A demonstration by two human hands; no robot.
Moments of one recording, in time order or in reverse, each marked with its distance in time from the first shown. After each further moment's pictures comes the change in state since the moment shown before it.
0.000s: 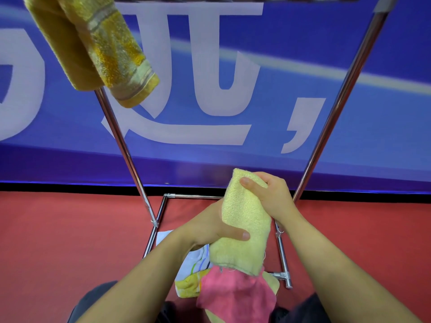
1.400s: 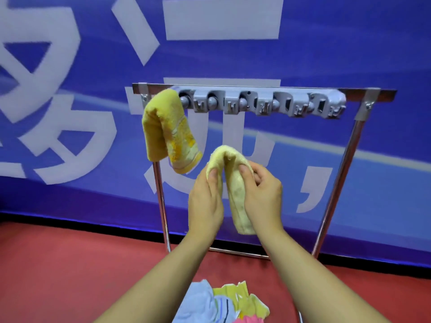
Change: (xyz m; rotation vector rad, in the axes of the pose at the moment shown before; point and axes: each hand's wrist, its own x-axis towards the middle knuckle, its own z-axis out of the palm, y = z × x) left_hand -0.046 0.150 -0.038 0.288 1.103 0.571; right_hand -0.028 -0.190 0.069 0.095 0.308 -0.423
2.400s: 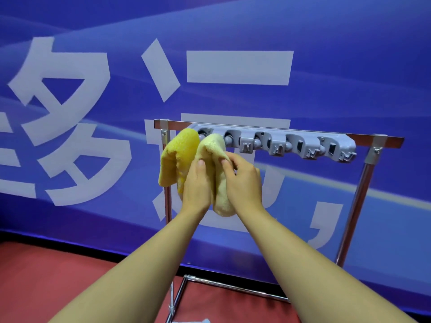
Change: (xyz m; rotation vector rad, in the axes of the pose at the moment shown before) left_hand 0.112 0.021 -0.033 -0.188 0.037 -0.084; right_hand 0.070 -0.059 0.076 -0.259 -0.113 -0.247
